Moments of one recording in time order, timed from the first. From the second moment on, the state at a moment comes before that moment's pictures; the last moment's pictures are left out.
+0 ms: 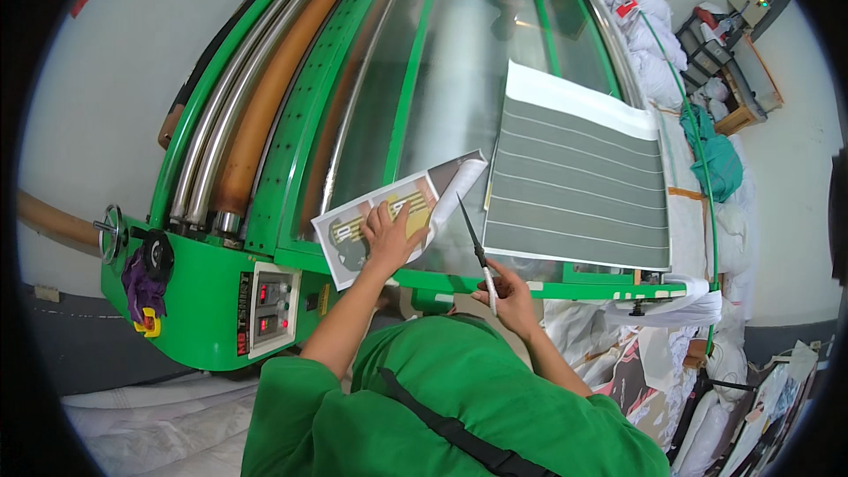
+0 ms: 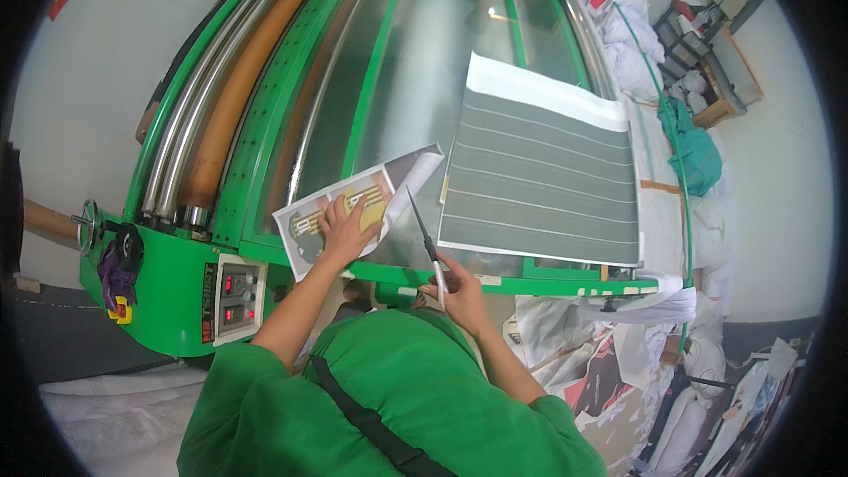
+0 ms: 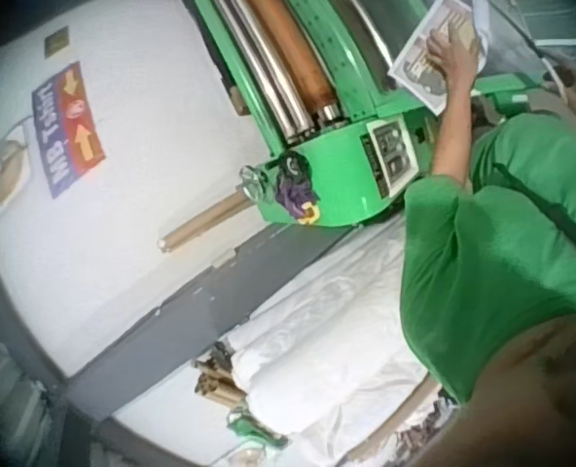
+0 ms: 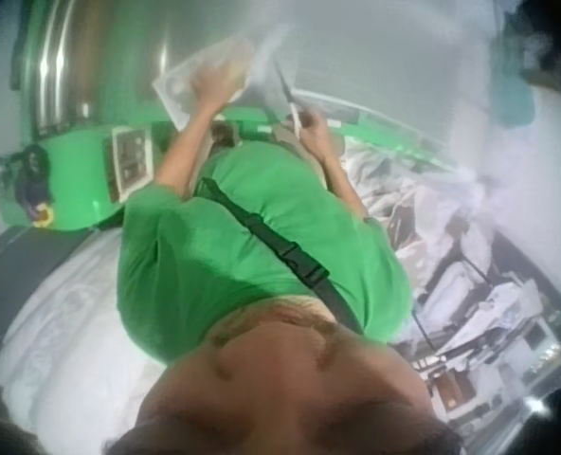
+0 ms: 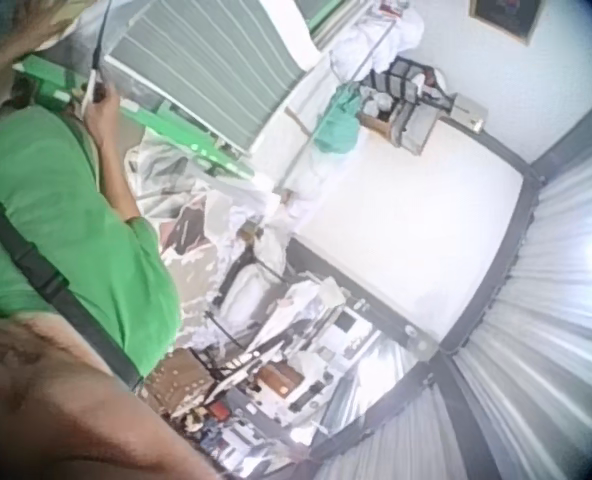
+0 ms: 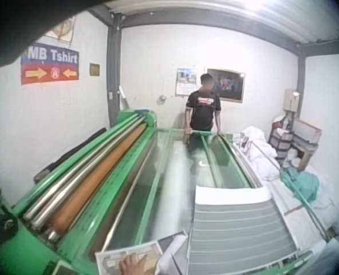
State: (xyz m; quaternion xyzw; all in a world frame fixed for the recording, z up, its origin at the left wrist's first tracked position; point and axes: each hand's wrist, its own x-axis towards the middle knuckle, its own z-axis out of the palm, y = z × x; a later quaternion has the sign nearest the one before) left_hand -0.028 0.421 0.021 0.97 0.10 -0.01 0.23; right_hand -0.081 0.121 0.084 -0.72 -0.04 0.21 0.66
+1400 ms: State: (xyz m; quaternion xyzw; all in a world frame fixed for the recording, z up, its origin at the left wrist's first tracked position) left_hand -0.020 0.383 0.017 0.95 -0.07 0.00 0.30; right_hand -0.099 0.094 0.071 -0.60 0.06 0.38 0.70
